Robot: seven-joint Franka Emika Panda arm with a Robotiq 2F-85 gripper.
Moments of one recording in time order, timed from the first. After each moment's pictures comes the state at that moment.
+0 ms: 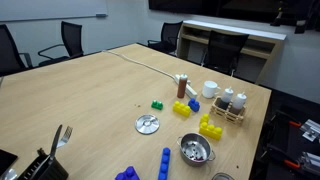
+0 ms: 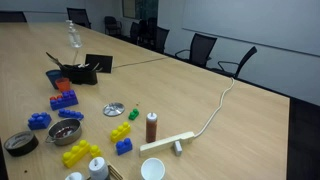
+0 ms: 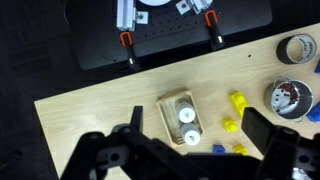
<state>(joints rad) -0.05 -0.62 0.00 -2.40 -0.01 1.55 0.17</state>
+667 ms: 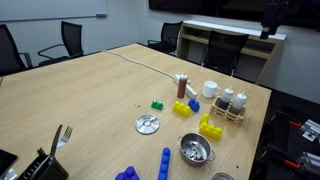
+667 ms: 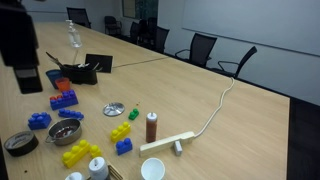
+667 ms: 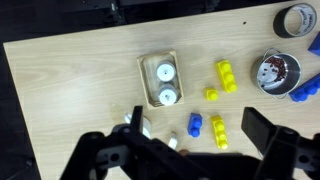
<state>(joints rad) 0.02 -0.44 0.02 -2.34 -0.01 1.79 0.13</state>
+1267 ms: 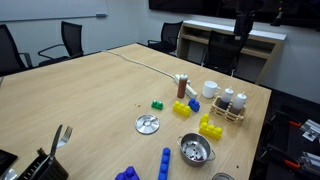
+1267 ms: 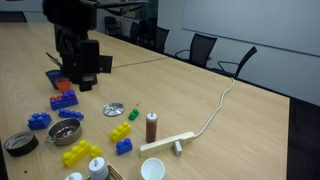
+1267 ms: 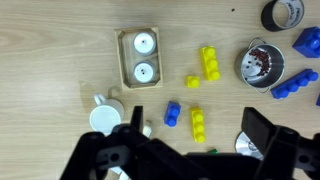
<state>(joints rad) 0.05 -0.18 0.02 -2.19 0.04 1.86 0.03</state>
